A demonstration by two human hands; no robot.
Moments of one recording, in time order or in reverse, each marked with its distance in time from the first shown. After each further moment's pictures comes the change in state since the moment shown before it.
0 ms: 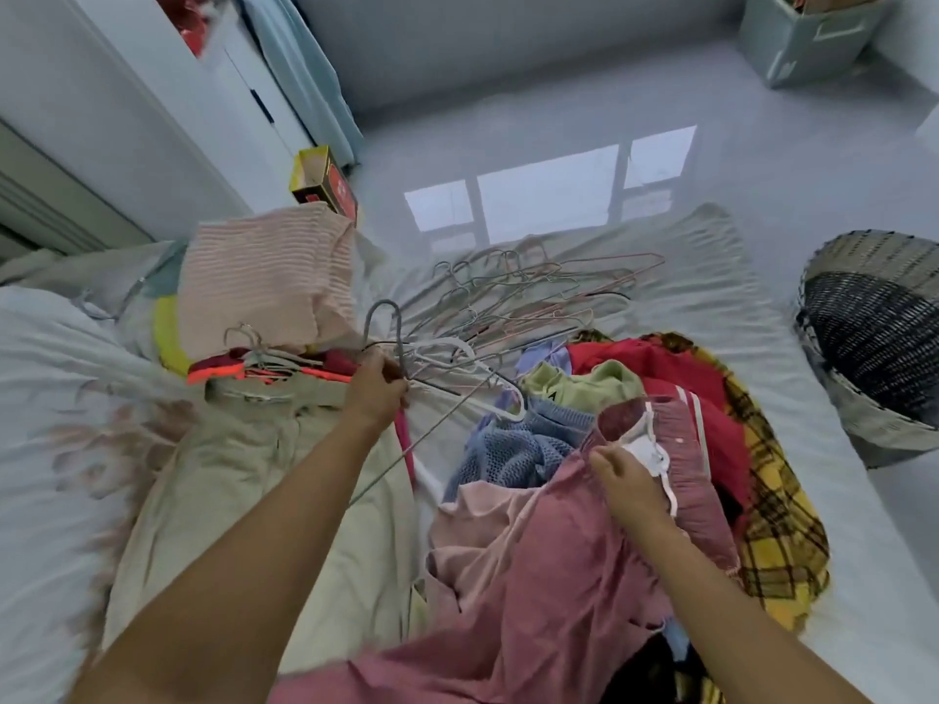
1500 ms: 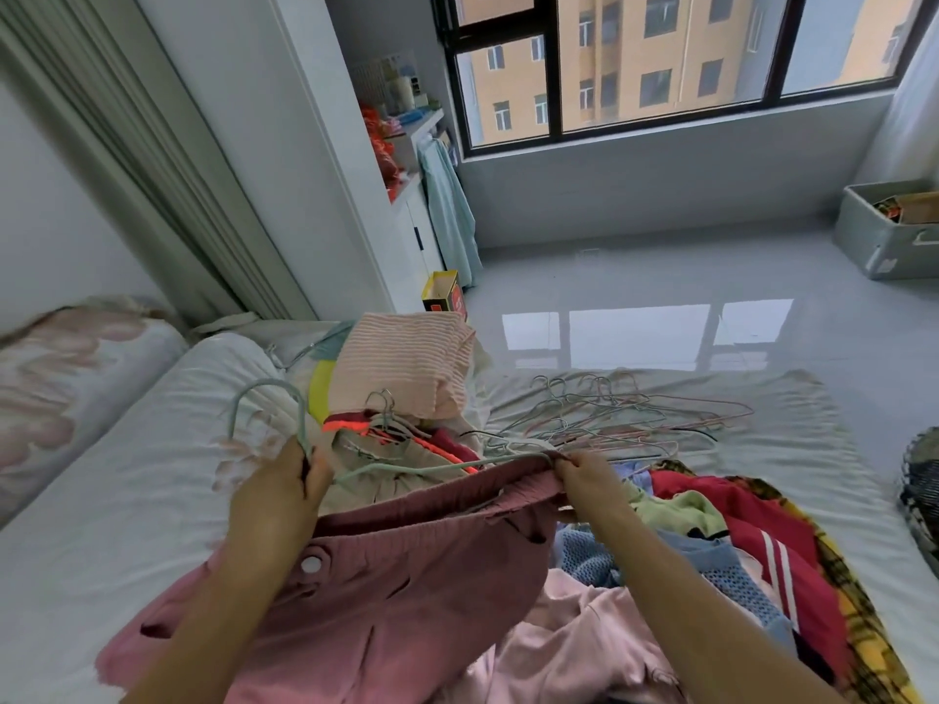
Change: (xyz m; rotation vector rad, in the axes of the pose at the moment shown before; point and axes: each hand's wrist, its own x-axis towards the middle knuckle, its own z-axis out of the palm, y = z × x) left_hand -0.202 -0.004 -0.201 0.336 0.621 0.186; right_hand -0.072 -0.186 0.060 0.001 -0.229 -0.159
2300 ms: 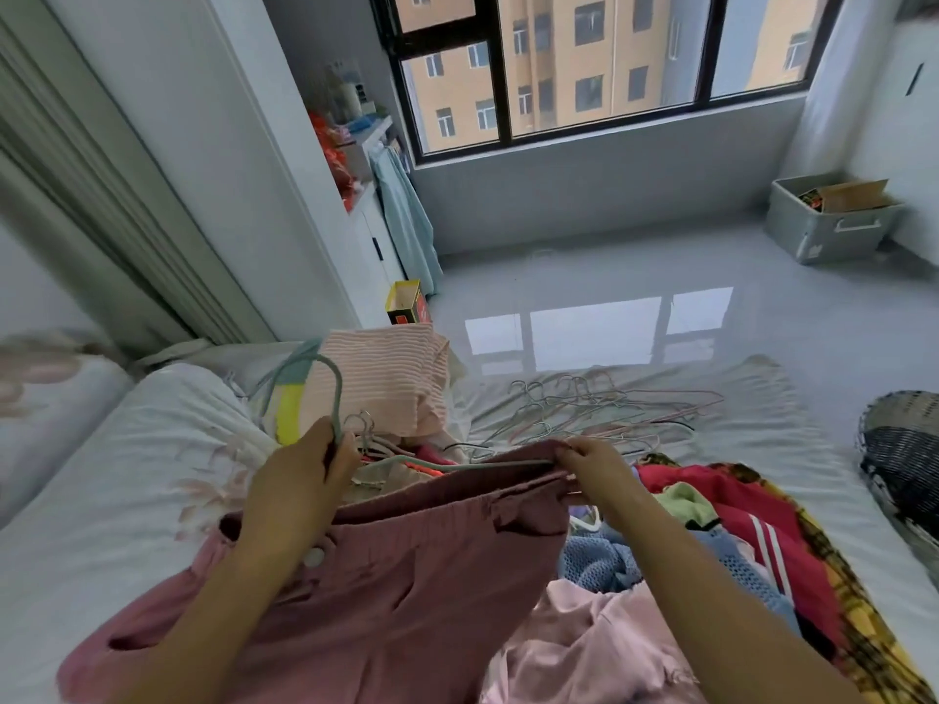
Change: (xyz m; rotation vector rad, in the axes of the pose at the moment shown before) left_hand 0.056 0.002 0.002 -0.064 -0.148 0.232; right_hand 0.007 -0.022 0.000 0.052 0.047 -0.035
